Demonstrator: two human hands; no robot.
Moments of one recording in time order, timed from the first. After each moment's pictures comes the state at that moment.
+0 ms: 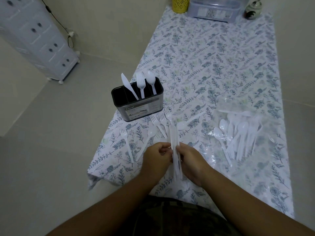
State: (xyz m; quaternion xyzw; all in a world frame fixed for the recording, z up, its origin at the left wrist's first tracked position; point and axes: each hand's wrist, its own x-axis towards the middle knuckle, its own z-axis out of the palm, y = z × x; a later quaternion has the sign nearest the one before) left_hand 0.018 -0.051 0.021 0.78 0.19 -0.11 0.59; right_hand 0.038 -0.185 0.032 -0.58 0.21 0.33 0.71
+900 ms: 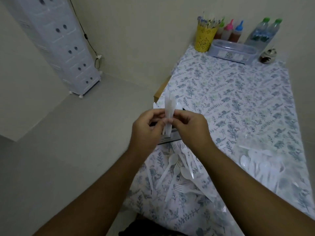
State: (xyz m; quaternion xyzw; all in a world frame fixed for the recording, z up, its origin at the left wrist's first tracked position) left_hand 0.117 0.063 0.136 0.77 0.04 0.18 0.61; right_hand 0.153 -0.081 0.152 -0.79 -0.08 0.06 0.60
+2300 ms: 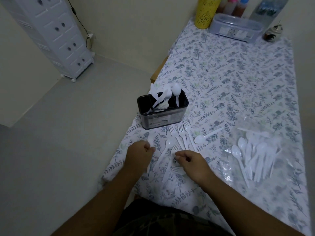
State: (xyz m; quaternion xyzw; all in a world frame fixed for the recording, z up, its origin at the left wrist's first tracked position) left_hand 0.051 0.070 0.014 0.90 0.19 -0.06 0.38; right_hand 0.059 -0.138 0.034 -0.84 0.08 0.28 0.46
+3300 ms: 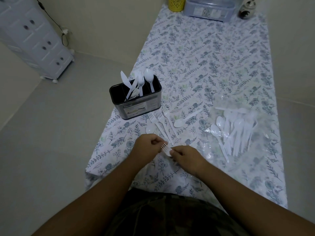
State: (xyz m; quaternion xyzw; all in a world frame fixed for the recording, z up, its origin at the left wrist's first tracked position) left_hand 0.048 -0.010 0.020 0.83 0.09 -0.15 0.52; right_hand 0.039 -0.194 0.031 -0.88 -0.03 0.32 0.36
